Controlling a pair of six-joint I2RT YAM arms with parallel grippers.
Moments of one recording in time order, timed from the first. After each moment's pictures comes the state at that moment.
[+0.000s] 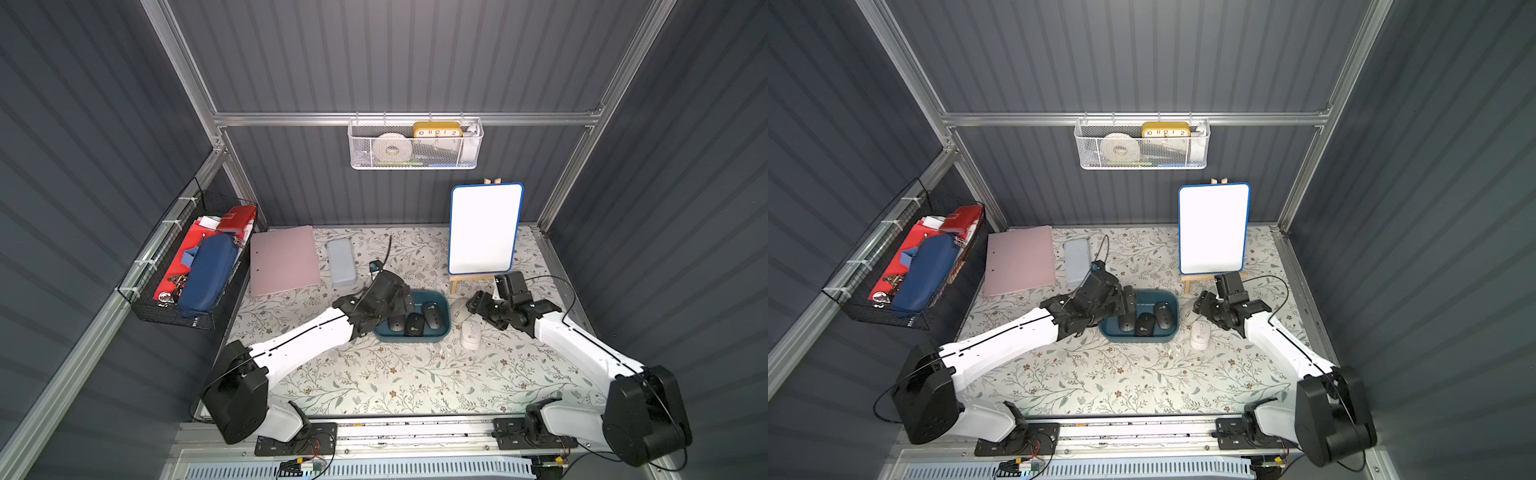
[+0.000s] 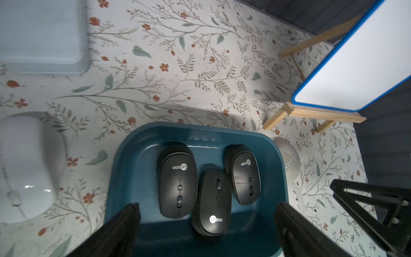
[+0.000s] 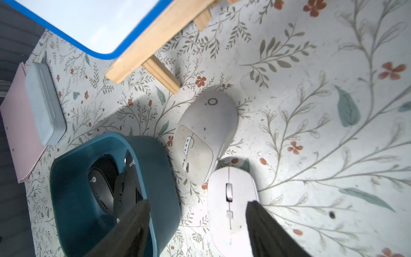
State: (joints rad) left arm -0.84 1.50 1.10 -0.40 -0.23 -0.76; right arm 0.25 1.24 0.77 -0.46 -0.11 0.72
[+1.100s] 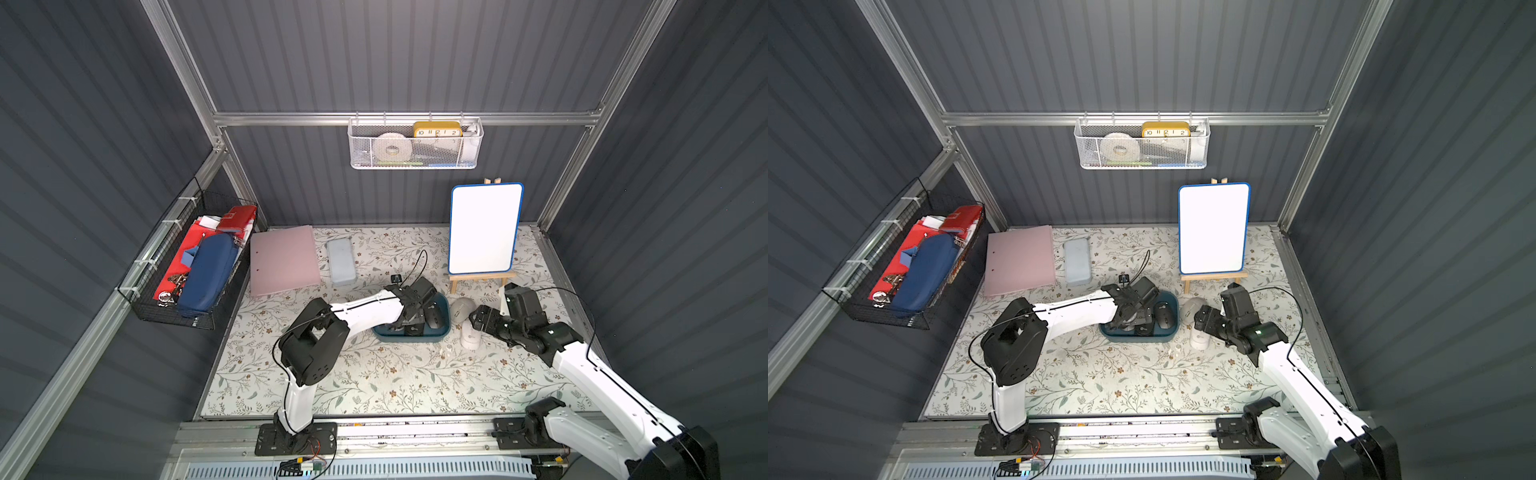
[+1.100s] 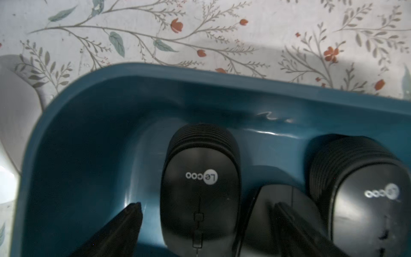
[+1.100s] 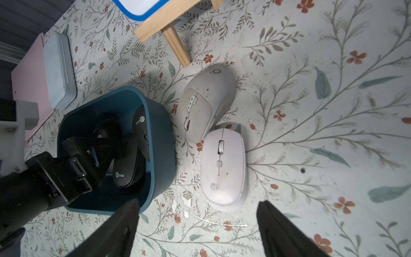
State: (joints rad) left arm -0.87 1.96 1.38 -0.69 -0.35 -0.88; right arm 0.30 0.97 0.65 -0.56 -0.09 0.66
